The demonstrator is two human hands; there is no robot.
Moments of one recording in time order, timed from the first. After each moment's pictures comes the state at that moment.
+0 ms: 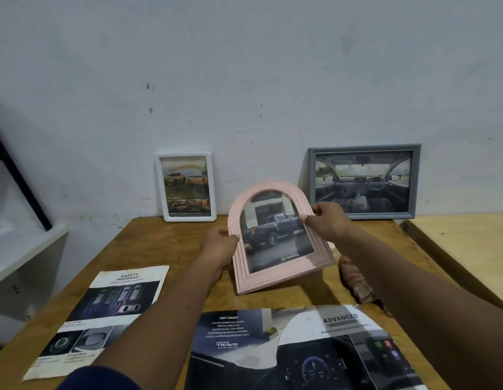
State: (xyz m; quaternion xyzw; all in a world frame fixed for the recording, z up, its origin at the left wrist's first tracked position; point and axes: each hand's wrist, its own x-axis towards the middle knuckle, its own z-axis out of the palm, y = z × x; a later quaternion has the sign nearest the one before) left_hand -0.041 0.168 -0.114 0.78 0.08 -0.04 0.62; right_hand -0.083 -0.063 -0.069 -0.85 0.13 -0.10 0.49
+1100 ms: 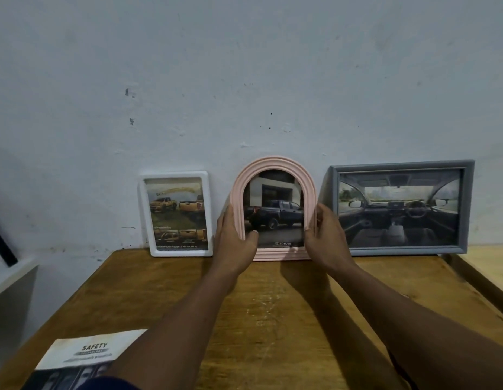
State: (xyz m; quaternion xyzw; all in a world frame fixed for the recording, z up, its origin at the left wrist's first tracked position) left_hand 0.084 0.134 -0.120 0.82 -0.08 0.11 0.56; right_hand 0.047 -0.061 -0.119 -0.84 0.08 -0.24 0.47
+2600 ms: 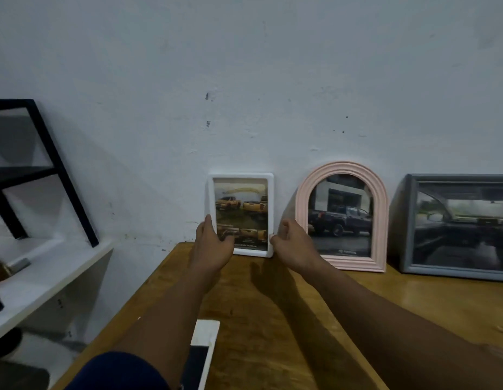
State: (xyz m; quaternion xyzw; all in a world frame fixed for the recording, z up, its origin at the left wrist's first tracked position) left_hand 0.111 0.299 -0.115 0.88 0.07 0.13 0.46; right_hand 0.075 0.113 -0.093 -0.85 -0.01 -0.05 0.53
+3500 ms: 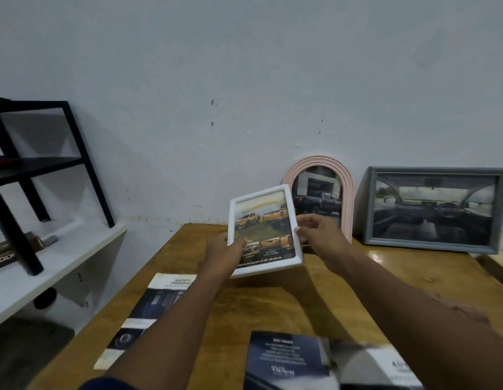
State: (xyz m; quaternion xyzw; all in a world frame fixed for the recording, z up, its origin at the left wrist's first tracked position) left_hand -0.030 0.267 -0.106 0.82 0.07 0.07 0.56; right_hand -0.041 0.046 -0.069 -0.74 0.01 -0.03 0.67
